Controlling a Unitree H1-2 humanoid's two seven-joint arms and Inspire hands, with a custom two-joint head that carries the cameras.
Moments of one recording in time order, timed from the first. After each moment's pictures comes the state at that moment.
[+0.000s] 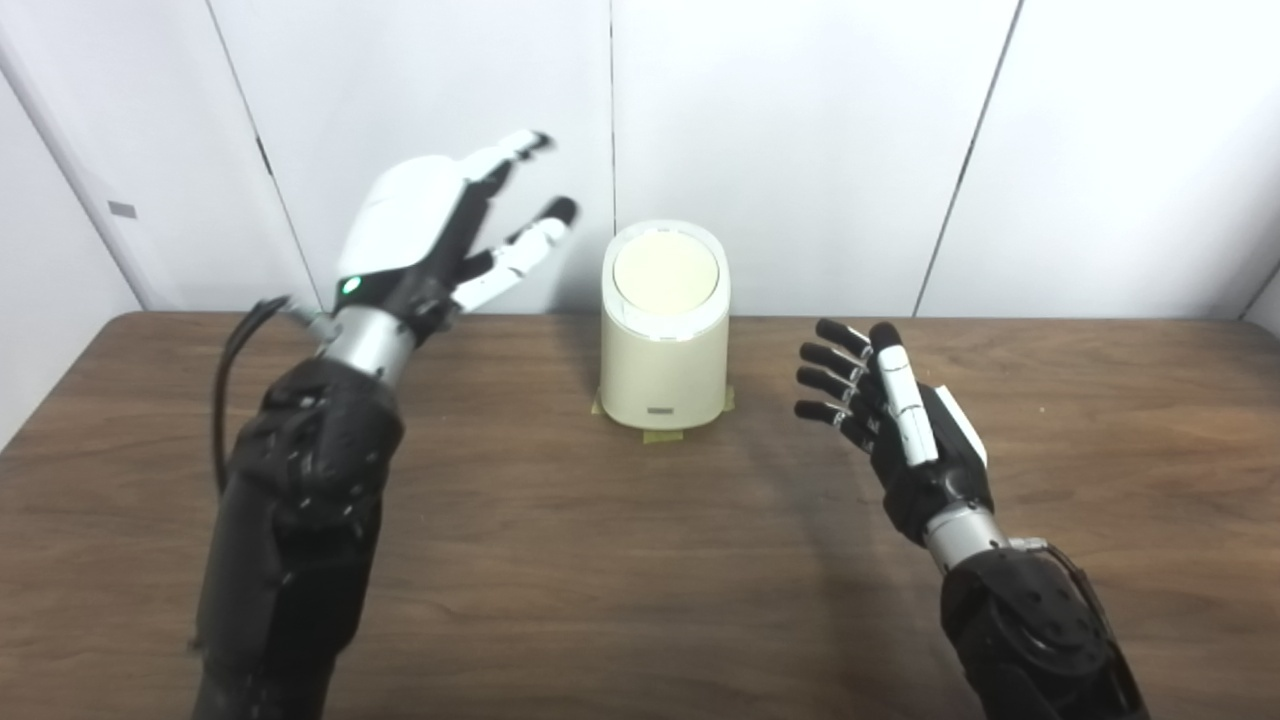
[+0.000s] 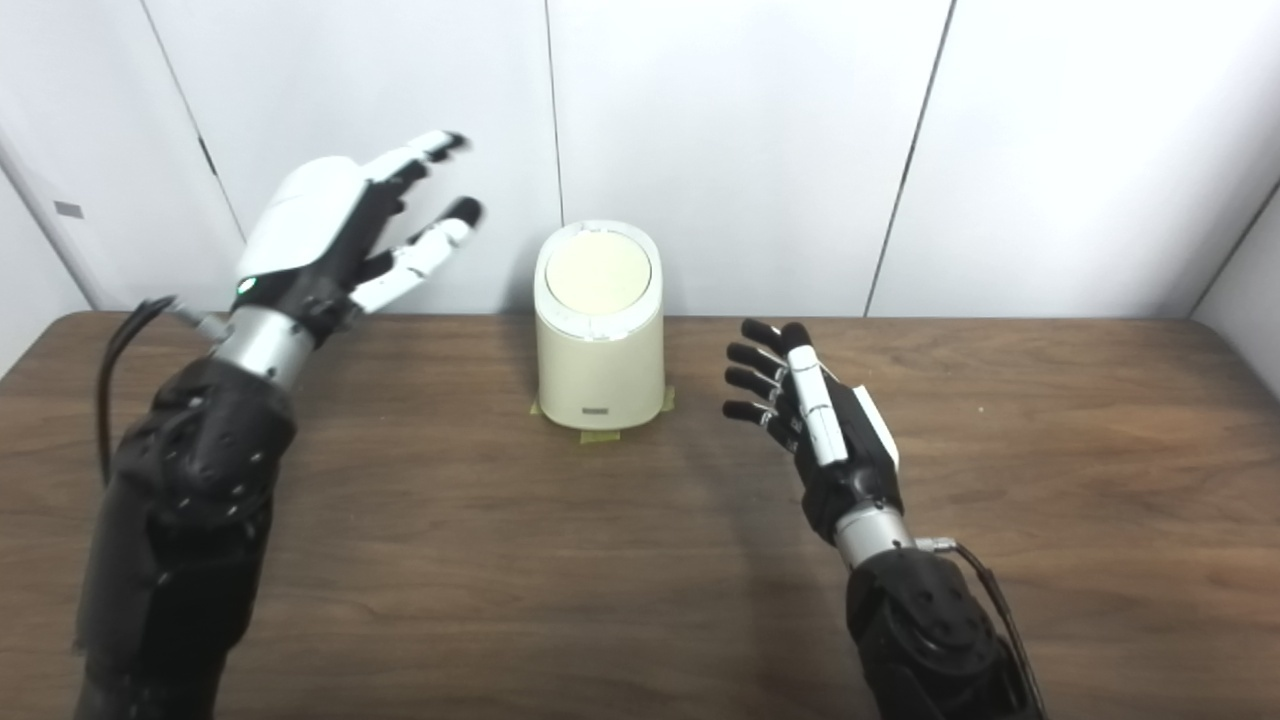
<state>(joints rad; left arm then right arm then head) -0.47 0.17 0.03 -0.38 0.70 0.37 -0.43 -0.21 -0.14 0.12 -0.31 0.31 0.48 -0.24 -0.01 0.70</state>
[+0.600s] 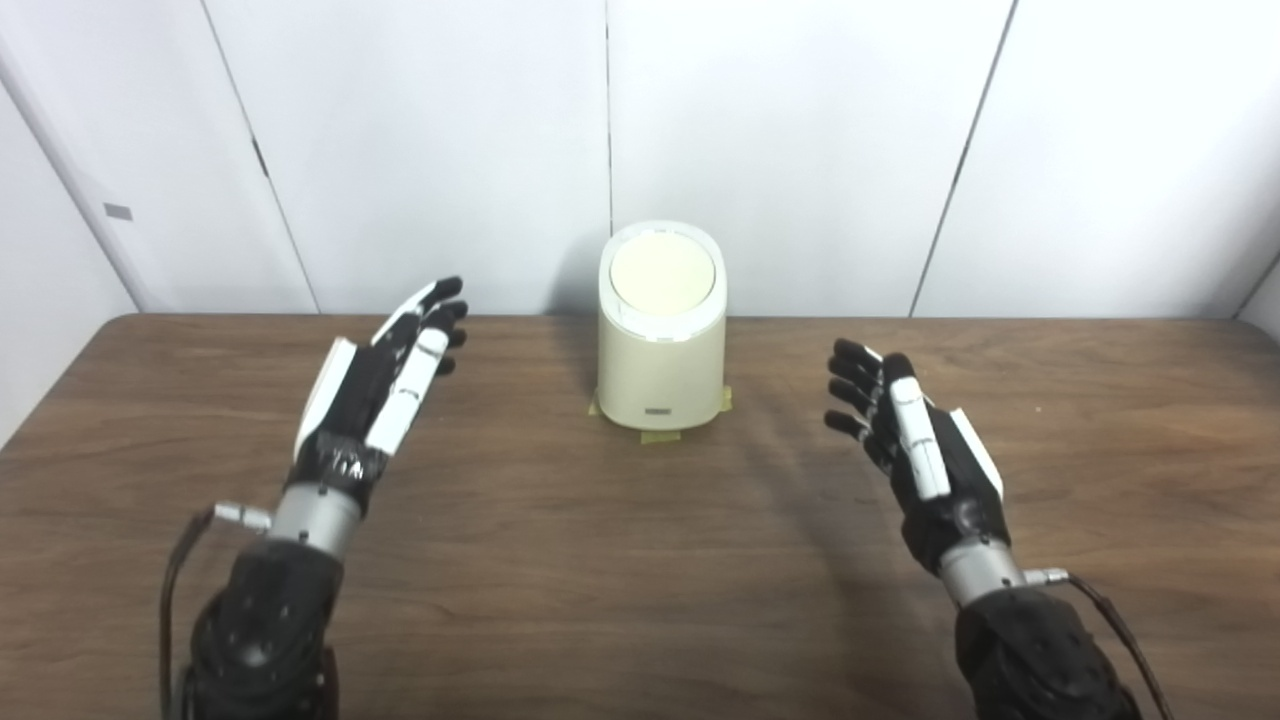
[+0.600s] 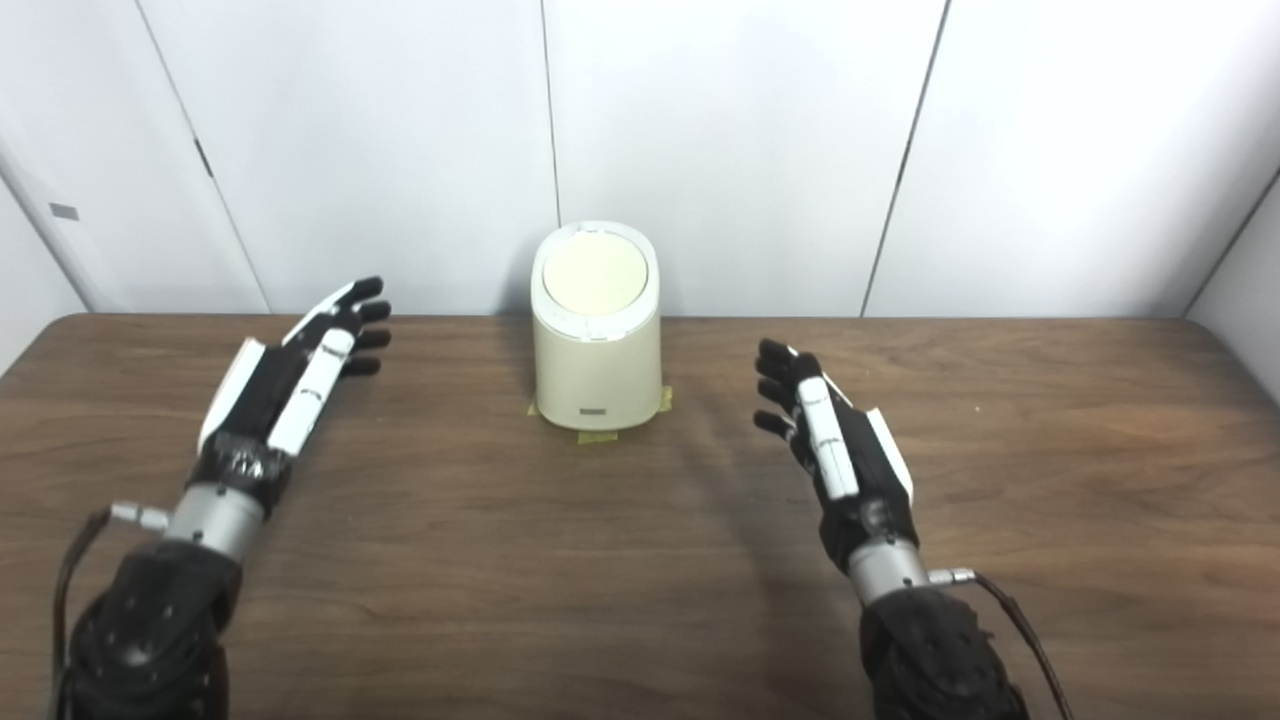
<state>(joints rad) -0.17 0.08 0.14 -0.45 0.24 0.46 -0.28 -0.11 -0.12 0.08 -0.34 0.13 0.42 -0.10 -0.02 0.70</state>
